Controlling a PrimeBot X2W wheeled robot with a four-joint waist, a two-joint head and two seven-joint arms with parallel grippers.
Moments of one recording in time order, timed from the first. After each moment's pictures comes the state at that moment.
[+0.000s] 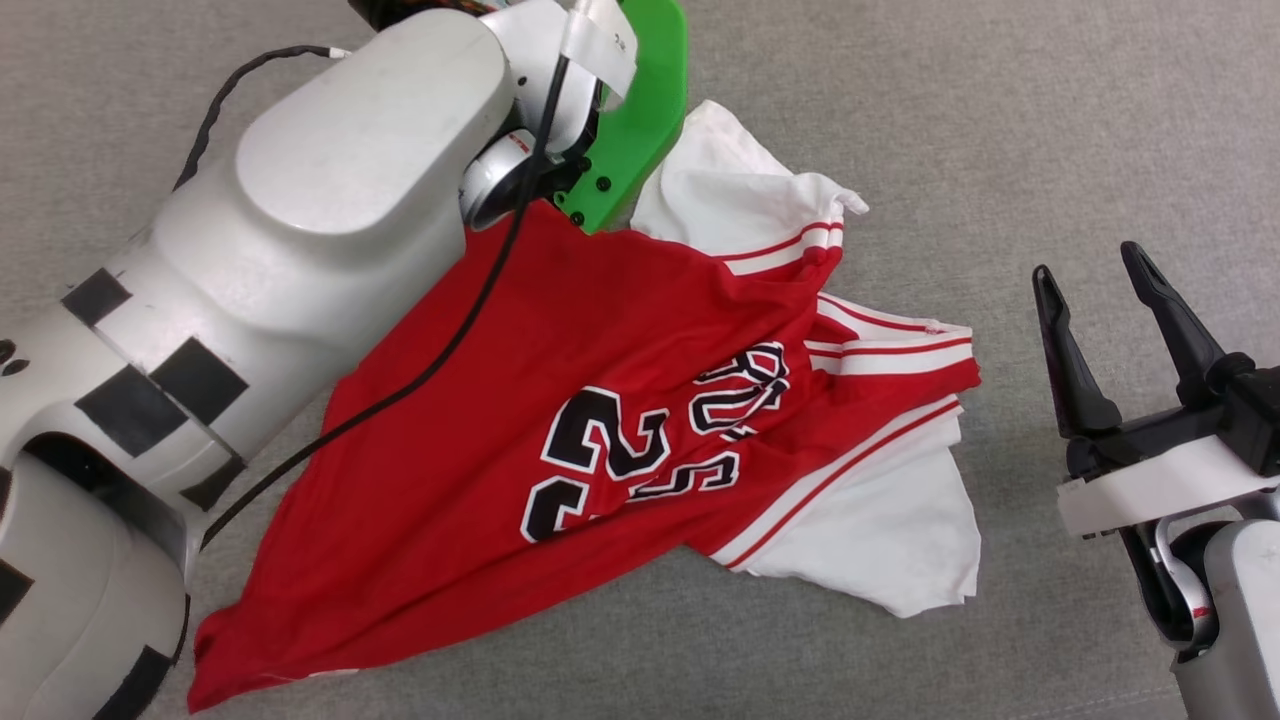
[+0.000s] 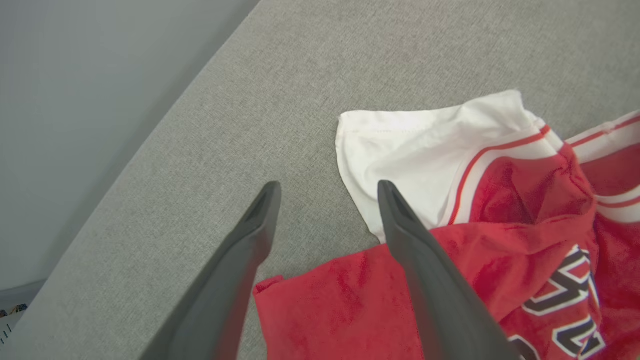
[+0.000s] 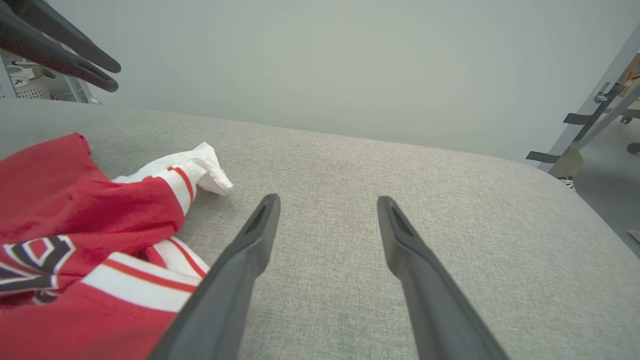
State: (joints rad) left arm -1.45 0.32 -1.25 0.58 -1.00 -0.13 0.61; right arm -0.23 -0.29 0.10 0.01 0.24 0.13 -0.22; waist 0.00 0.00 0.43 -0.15
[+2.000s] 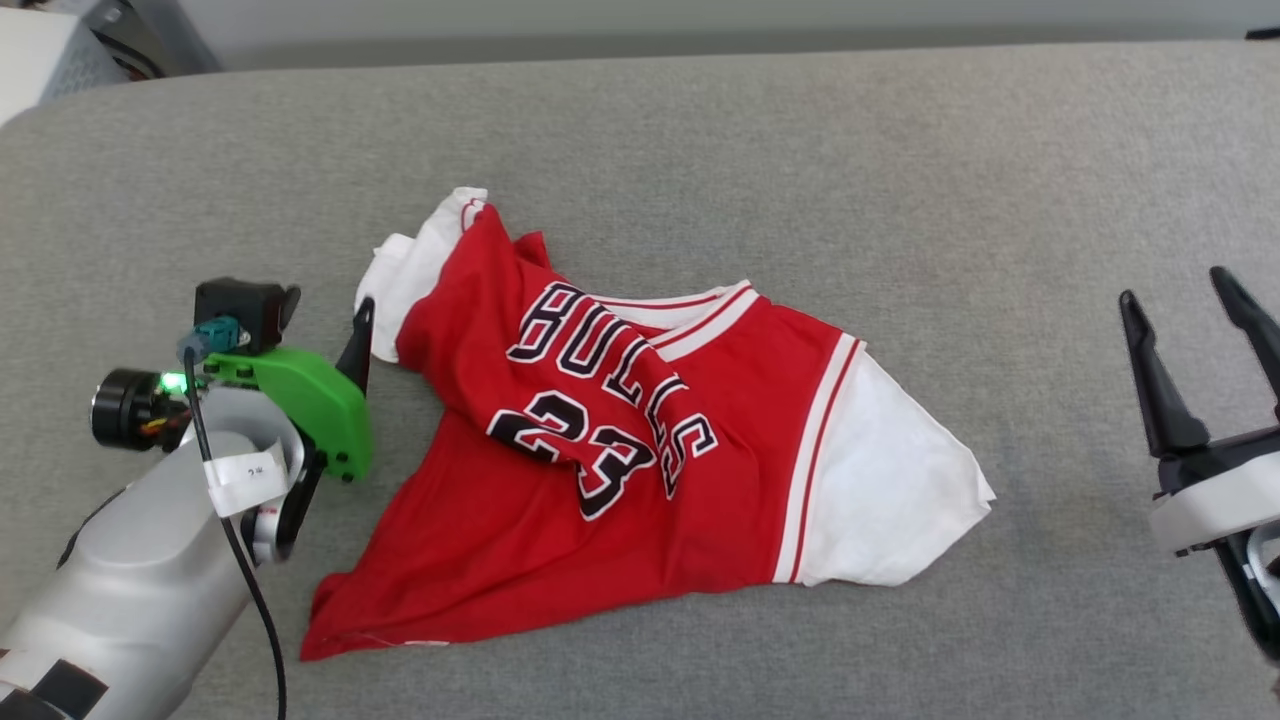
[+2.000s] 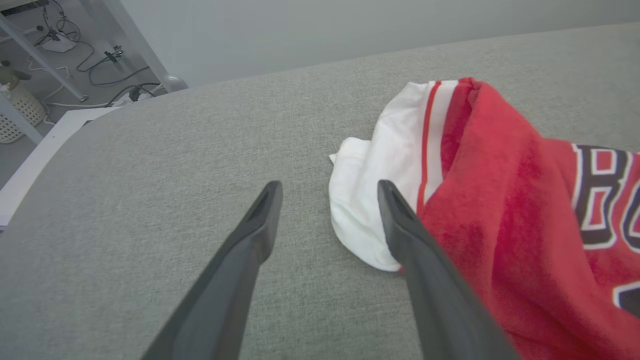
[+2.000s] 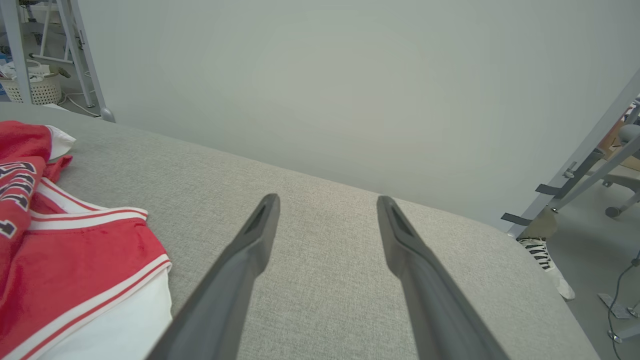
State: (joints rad) left arm -0.80 0.57 -1.05 0.69 -1.03 0.11 -0.26; right arm -0.18 -0.40 0.05 0.02 0.23 0.13 -0.19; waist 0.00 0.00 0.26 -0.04
